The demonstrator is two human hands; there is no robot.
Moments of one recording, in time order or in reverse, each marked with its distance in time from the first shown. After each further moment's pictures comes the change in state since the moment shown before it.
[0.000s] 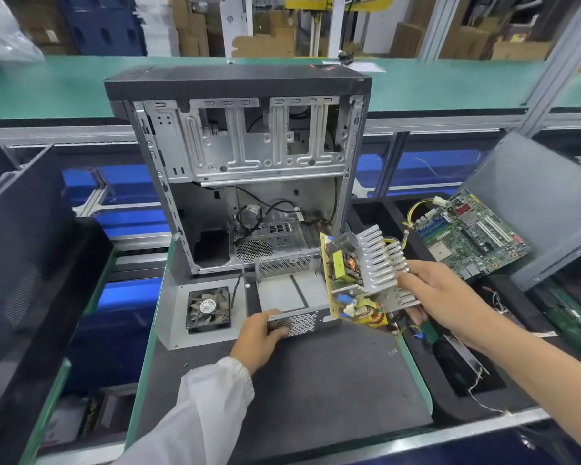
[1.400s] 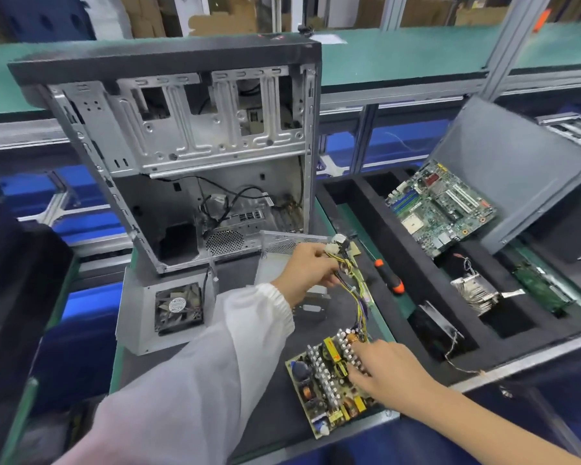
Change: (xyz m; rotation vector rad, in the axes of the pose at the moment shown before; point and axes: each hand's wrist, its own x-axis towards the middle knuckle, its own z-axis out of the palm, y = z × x) left_hand 0.069 0.130 0.059 -0.369 -0.249 -0.135; right_hand -0.054 0.096 0.090 -0.810 -0.237 -0.017
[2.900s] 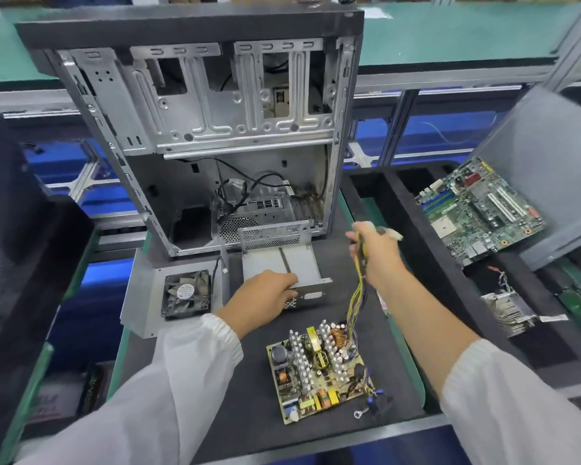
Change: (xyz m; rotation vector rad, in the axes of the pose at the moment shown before) left_hand -0.028 -0.057 -0.074 1.106 -0.031 0.179; right_hand 0.183 0.029 -0.062 1.768 0.462 0.518
